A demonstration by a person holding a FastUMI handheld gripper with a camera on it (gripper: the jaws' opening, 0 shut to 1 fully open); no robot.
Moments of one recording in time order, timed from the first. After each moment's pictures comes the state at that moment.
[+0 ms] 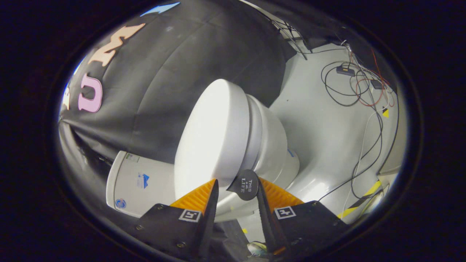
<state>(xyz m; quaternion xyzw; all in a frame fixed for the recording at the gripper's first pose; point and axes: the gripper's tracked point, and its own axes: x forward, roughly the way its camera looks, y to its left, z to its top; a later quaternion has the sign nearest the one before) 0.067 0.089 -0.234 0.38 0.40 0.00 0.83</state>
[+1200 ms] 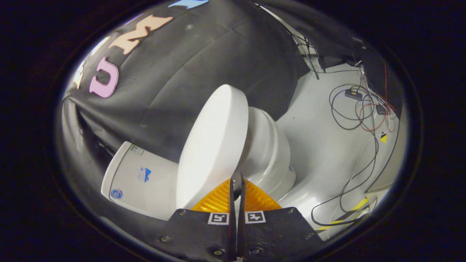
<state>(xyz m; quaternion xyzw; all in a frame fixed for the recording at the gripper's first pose) 0.077 0.107 -0.193 0.31 0.36 0.04 0.88</state>
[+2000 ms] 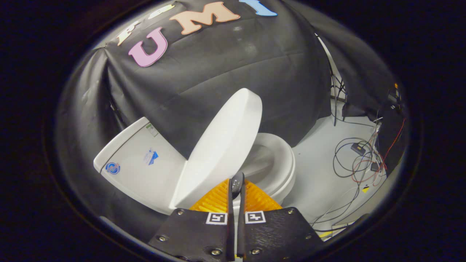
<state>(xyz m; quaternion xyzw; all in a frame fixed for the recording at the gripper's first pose) 0.071 0.143 -0.117 0.14 0.30 0.09 0.94</state>
